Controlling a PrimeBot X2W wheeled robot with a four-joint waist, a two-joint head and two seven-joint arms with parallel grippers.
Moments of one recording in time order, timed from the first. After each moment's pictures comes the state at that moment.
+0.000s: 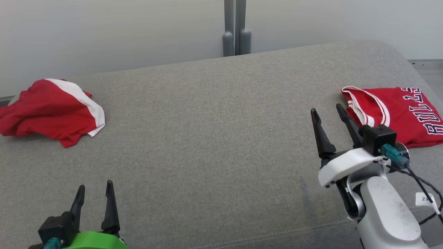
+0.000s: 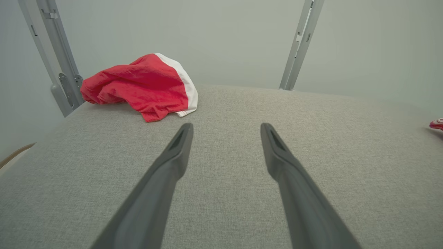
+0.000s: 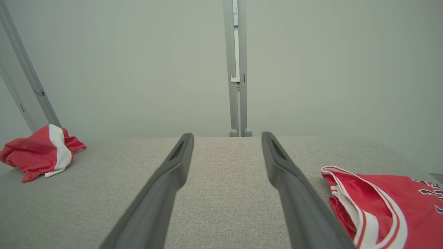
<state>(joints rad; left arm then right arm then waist) 0.03 0.35 -0.31 0.12 -0.59 0.22 -0.26 -0.36 -0.10 0.12 0.40 0.20 0.13 -0.24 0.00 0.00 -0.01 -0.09</state>
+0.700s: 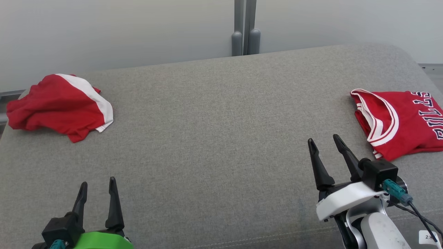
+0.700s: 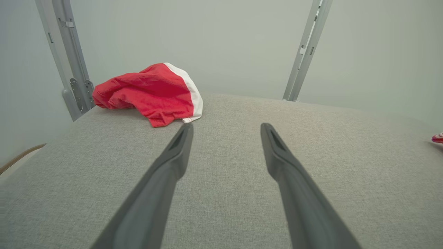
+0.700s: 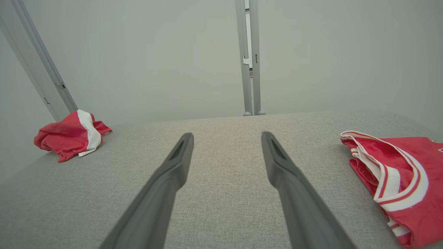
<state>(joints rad) 0.06 0.26 -0.24 0.09 -0.49 0.18 -0.26 -0.12 -0.05 0.10 0.17 0.19 0.13 -0.18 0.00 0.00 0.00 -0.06</state>
